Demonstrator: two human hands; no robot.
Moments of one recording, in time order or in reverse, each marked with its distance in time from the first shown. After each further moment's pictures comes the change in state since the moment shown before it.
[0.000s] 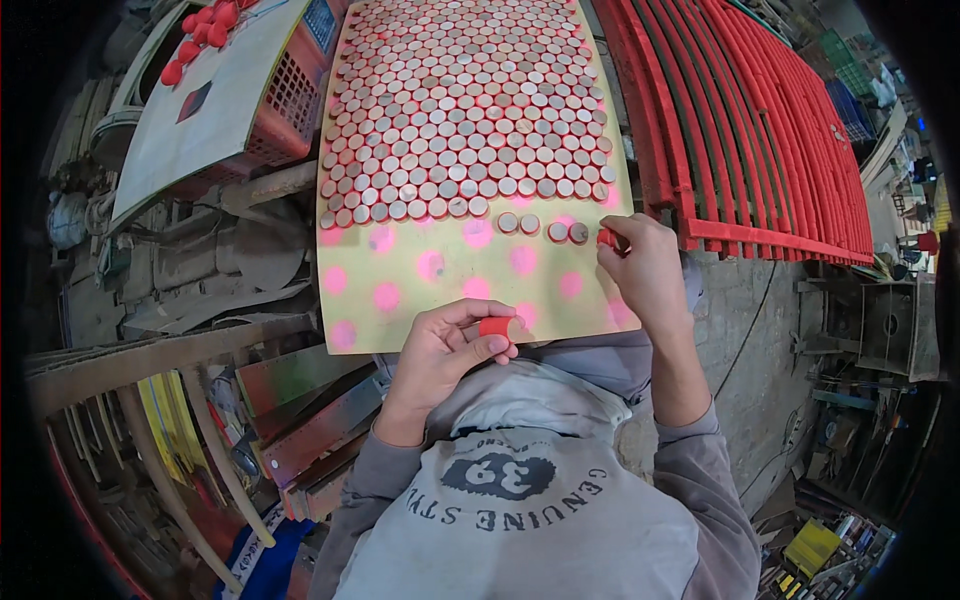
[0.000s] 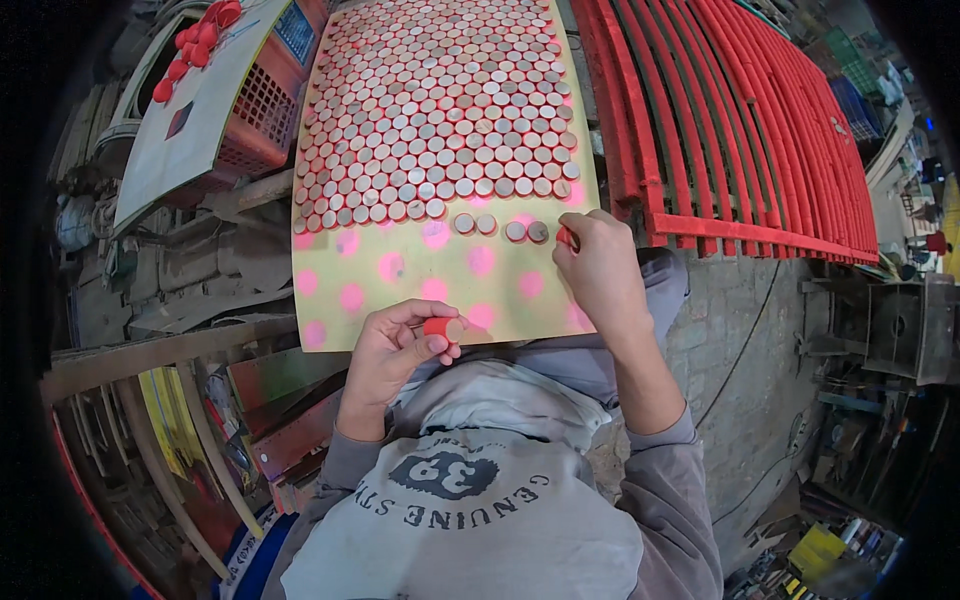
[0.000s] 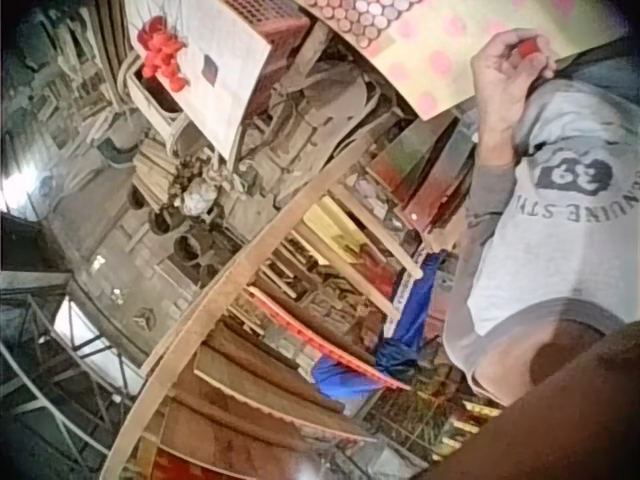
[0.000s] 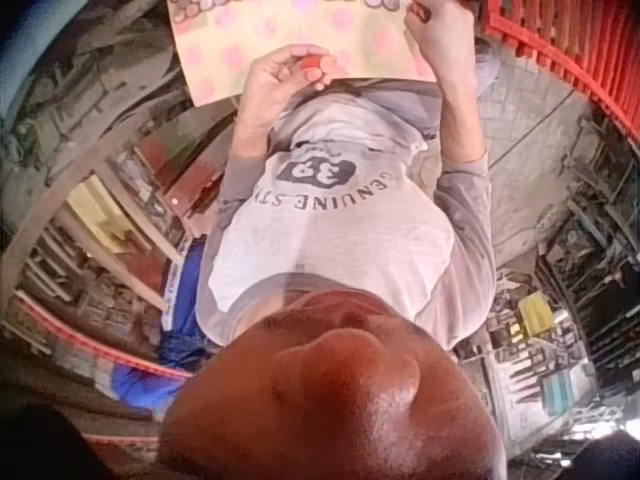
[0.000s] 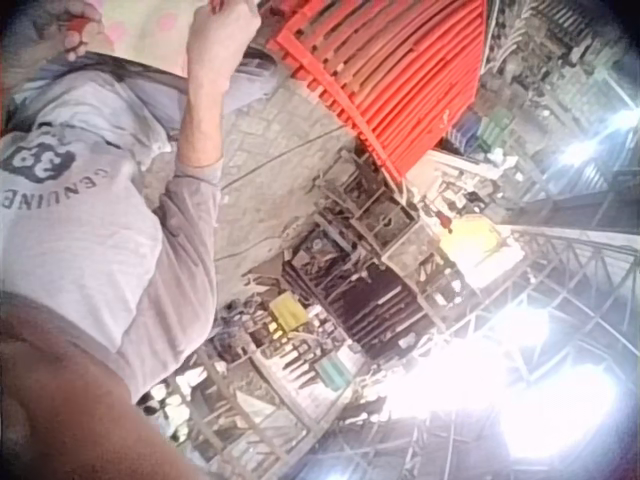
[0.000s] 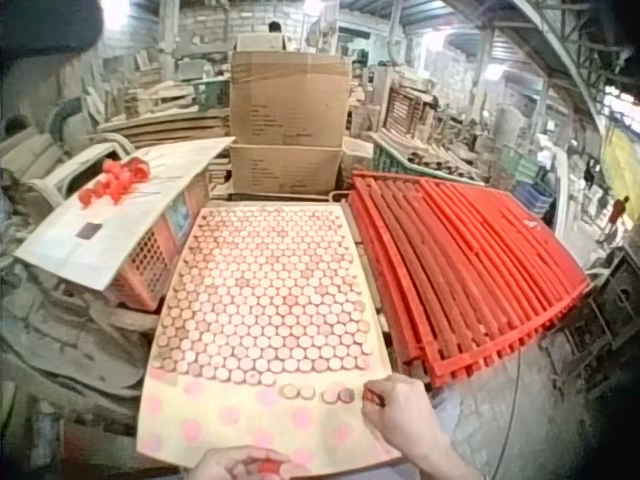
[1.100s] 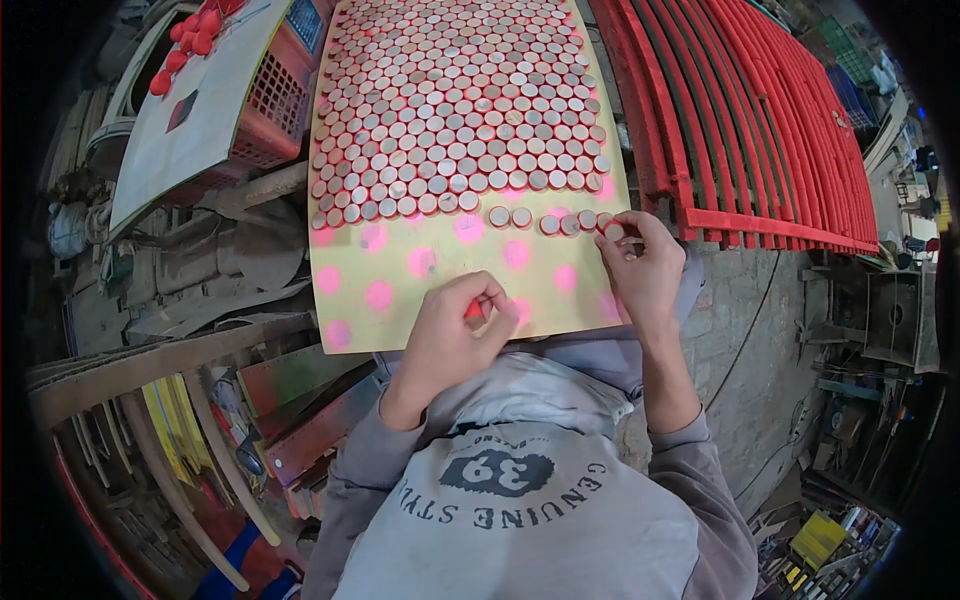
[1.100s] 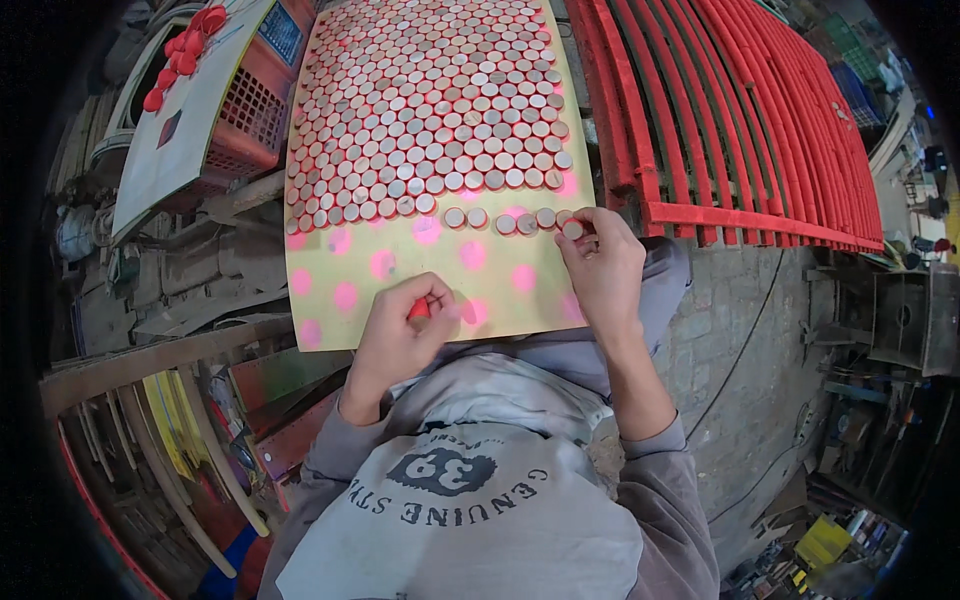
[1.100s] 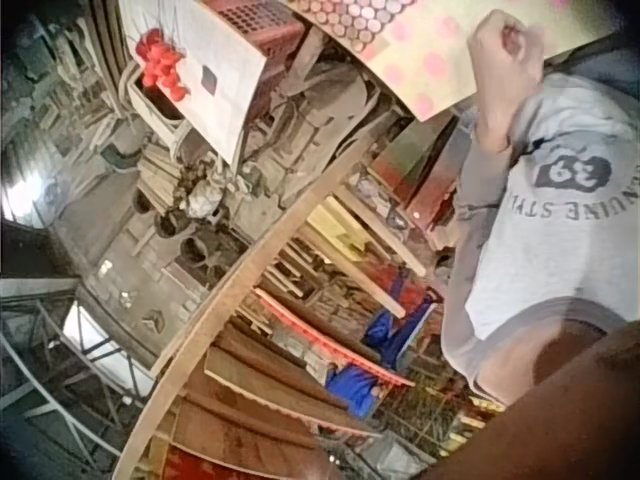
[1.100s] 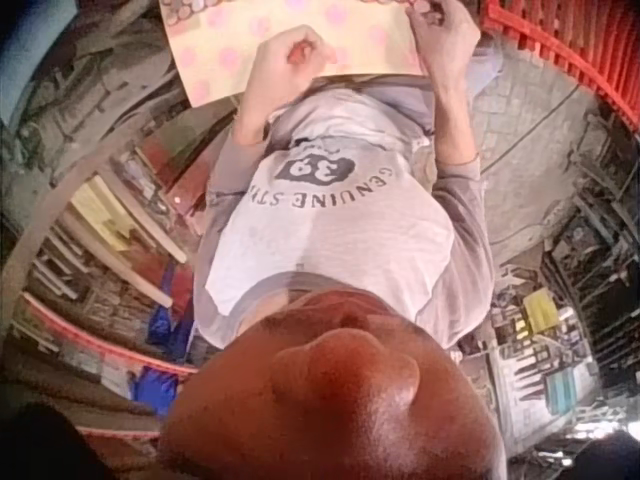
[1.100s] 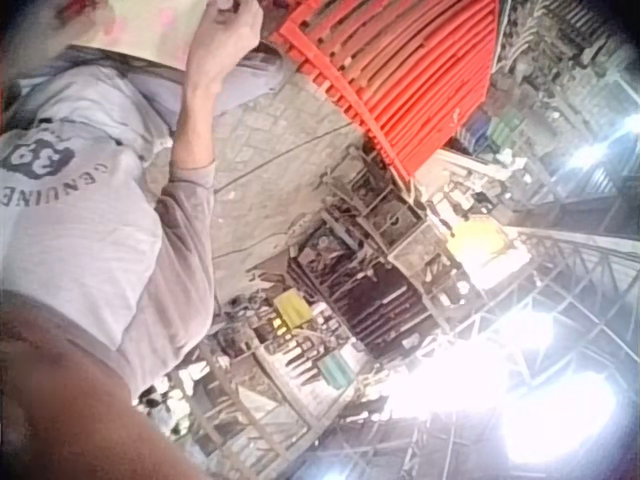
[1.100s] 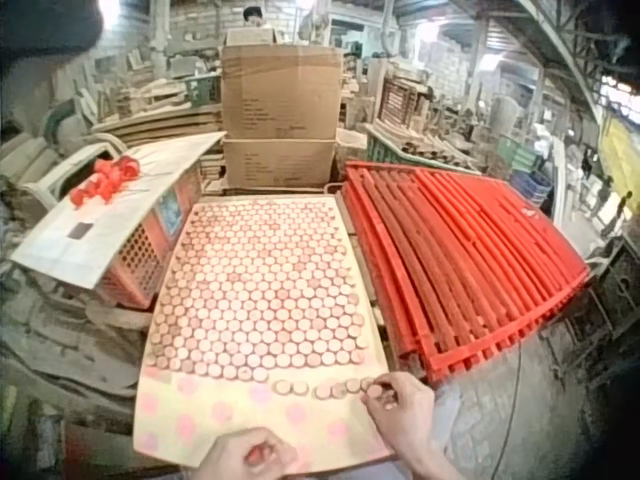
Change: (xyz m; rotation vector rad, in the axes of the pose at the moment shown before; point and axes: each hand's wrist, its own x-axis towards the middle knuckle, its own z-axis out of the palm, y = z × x) left_hand 0.027 0.014 0.012 0.954 0.032 0.147; right_hand -0.018 0.026 0.024 0.213 0.273 0.070
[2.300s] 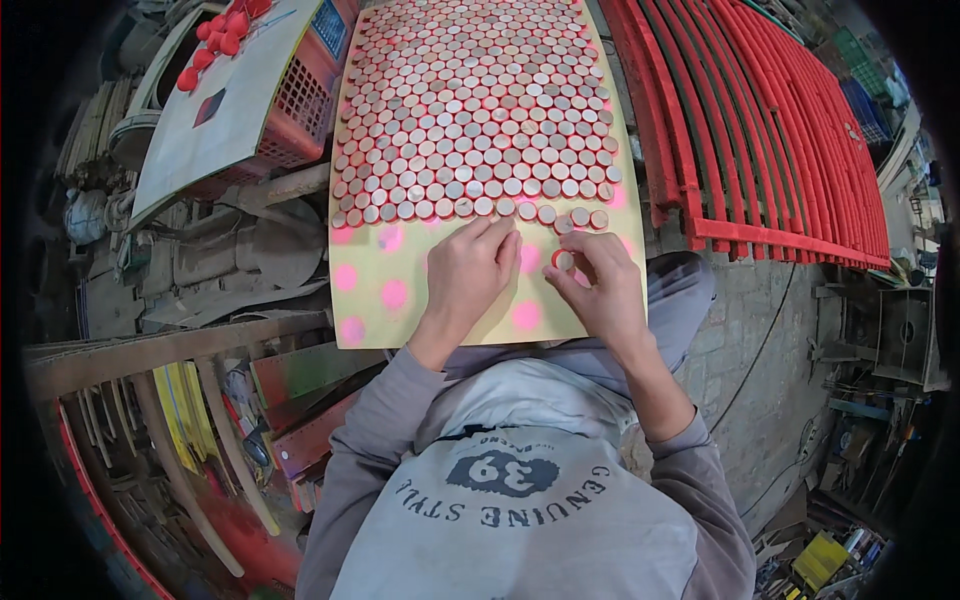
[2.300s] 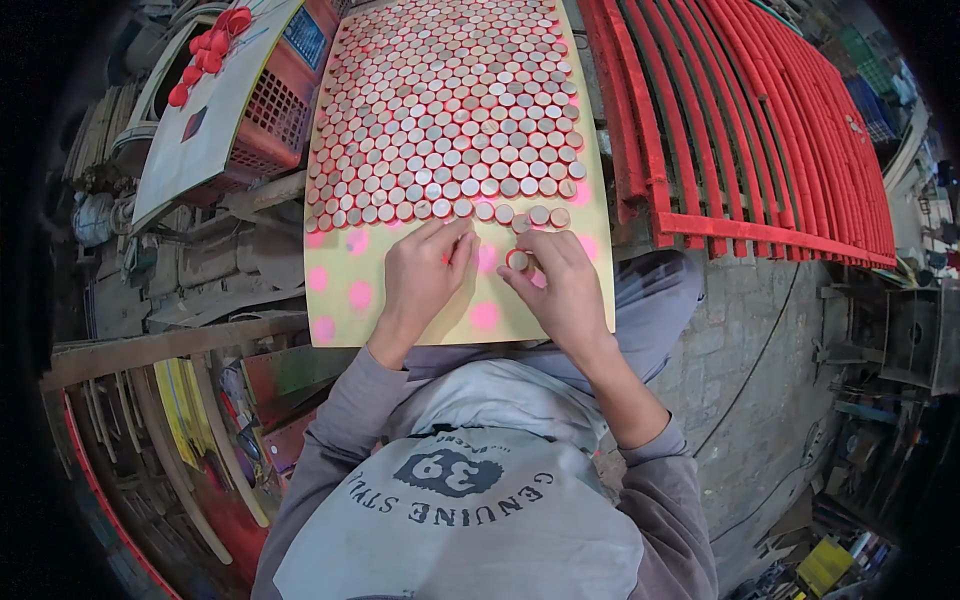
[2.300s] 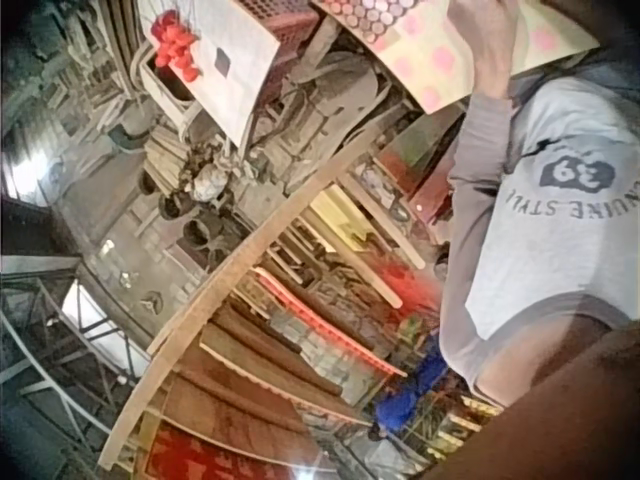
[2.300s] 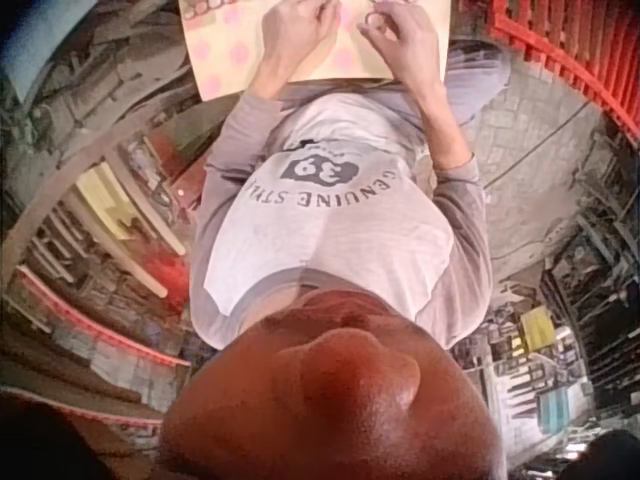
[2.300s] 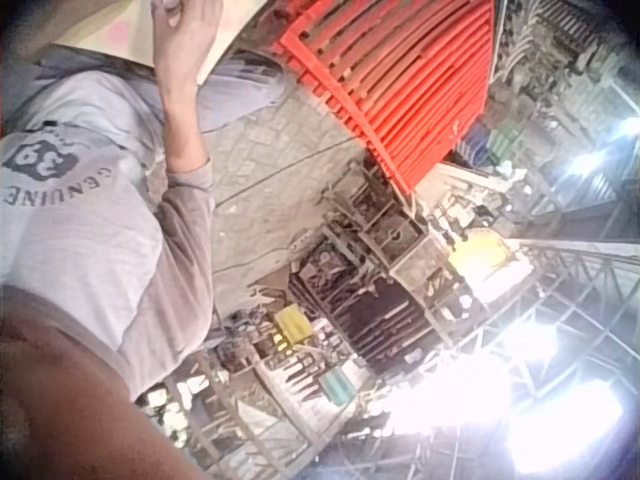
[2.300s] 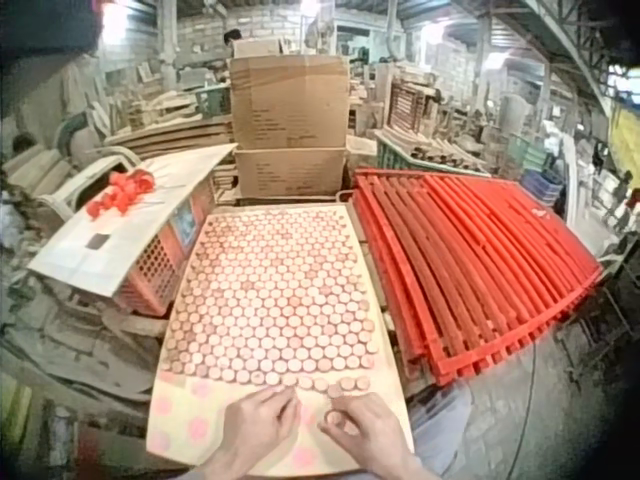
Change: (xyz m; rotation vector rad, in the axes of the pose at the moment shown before) left_hand 0.061 -0.027 0.014 0.573 0.492 0.307; right_hand -0.016 -0.017 0.033 0.117 -0.204 -0.238
